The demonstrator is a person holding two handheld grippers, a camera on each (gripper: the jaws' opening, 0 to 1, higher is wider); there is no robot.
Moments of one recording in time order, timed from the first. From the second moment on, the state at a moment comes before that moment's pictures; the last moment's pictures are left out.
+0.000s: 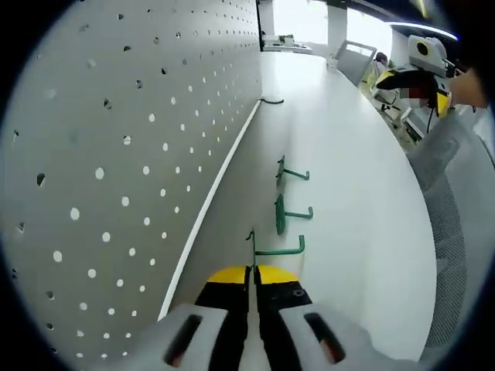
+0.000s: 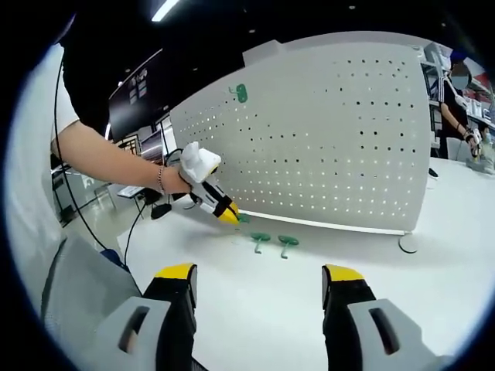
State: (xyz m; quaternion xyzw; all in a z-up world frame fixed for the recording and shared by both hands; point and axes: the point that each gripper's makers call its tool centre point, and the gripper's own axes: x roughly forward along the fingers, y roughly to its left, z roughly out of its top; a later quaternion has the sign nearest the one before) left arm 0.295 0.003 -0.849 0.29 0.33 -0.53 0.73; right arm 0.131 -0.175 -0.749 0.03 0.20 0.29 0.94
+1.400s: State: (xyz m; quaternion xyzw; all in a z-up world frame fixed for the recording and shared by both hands) left arm 0.283 -0.003 -0.789 0.17 0.23 -0.48 0.83; right arm 0.133 -0.173 -0.733 0.05 0.17 0.28 0.94
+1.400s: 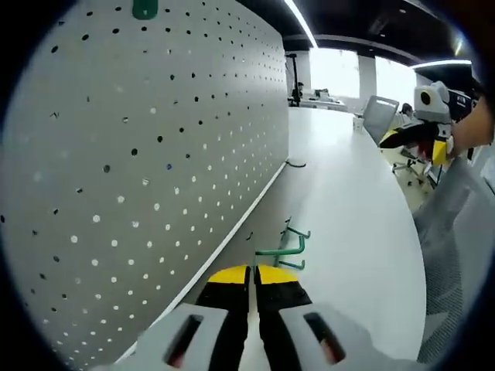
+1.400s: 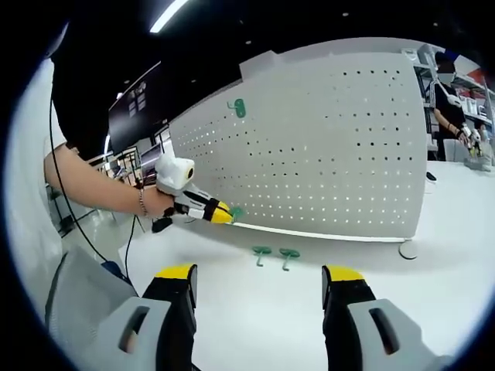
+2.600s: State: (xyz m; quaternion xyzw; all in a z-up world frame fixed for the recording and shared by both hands) left arm 0.243 -0.020 -0.710 0.03 0.12 -0.48 0.87; right arm 0.127 -0.171 -0.724 0.06 0.16 0.29 0.94
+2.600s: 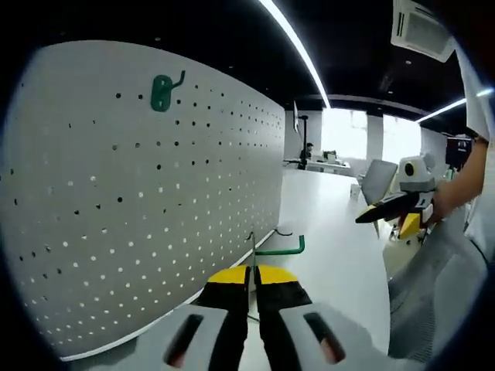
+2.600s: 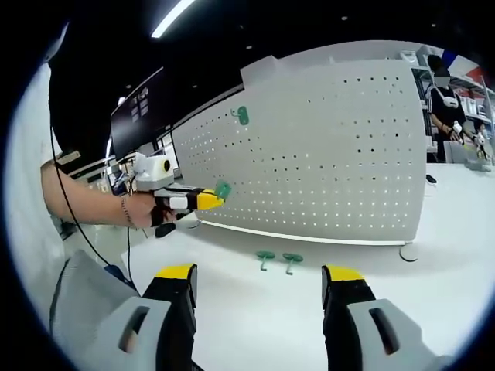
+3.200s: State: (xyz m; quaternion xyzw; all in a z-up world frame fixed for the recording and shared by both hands) left arm 0.221 -0.020 -0.661 -0.03 0.07 -0.47 0.88; right arm 0.129 -0.168 -0.718 0.06 0.15 0.29 0.94
